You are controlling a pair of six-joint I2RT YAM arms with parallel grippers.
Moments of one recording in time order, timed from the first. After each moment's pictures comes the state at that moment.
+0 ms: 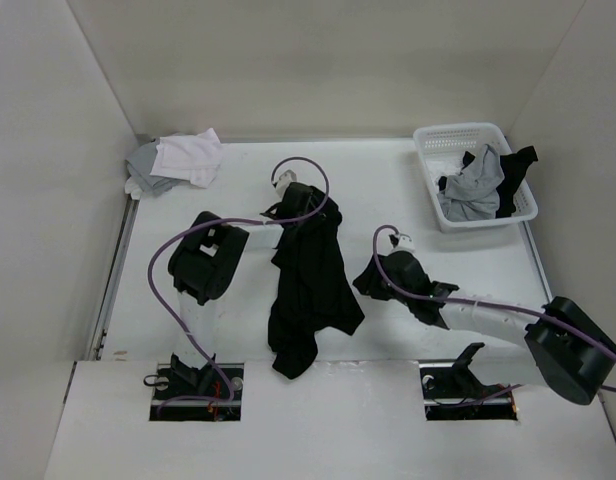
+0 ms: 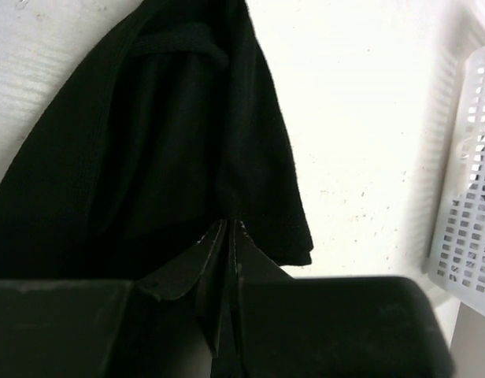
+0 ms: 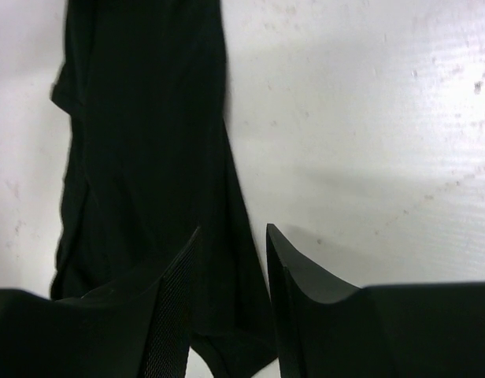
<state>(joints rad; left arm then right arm) -0.56 2.03 1.17 0.25 -0.12 -1.01 0.75 1.24 0.44 0.17 0.15 0.85</state>
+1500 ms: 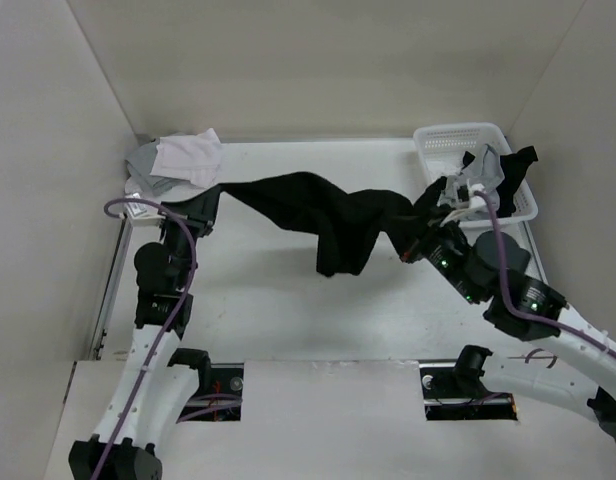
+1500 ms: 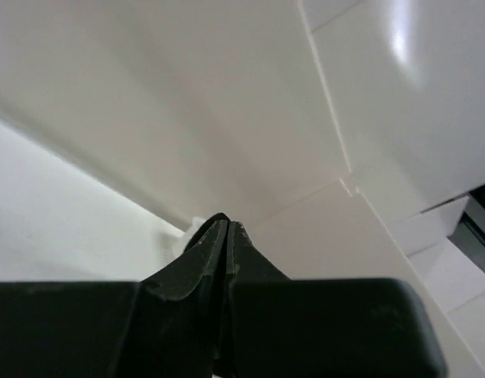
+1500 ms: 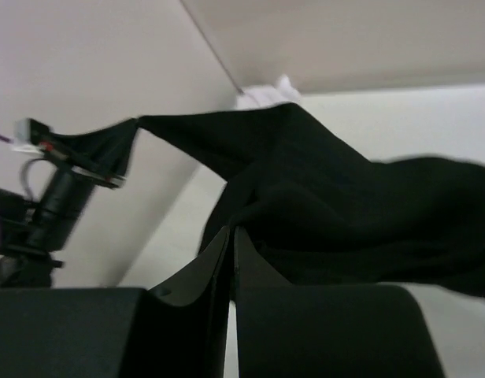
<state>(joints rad) -0.13 0.71 0.57 0.41 0.04 -1.11 0.99 0.79 1.08 -0.24 0.39 0.50</state>
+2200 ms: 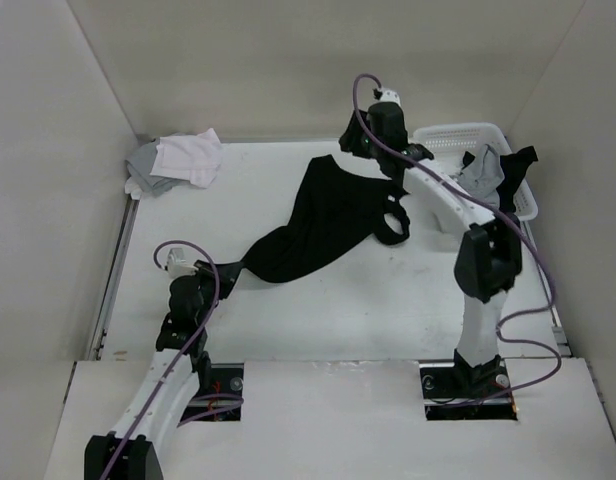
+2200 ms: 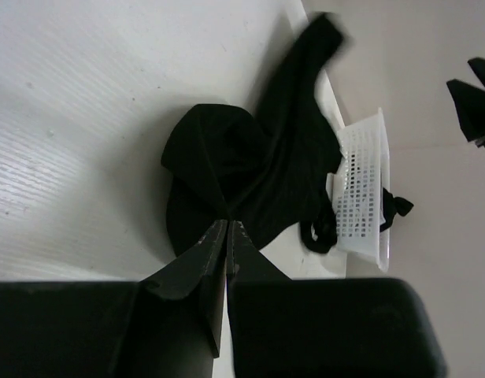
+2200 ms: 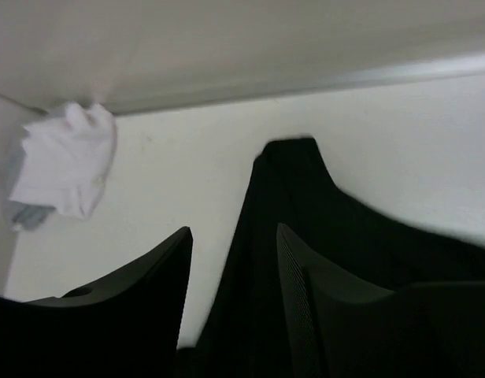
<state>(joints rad) -0.10 0.56 0.05 0.23 0.10 -1.12 0.43 2.04 1.92 -0.24 0.09 0.51</state>
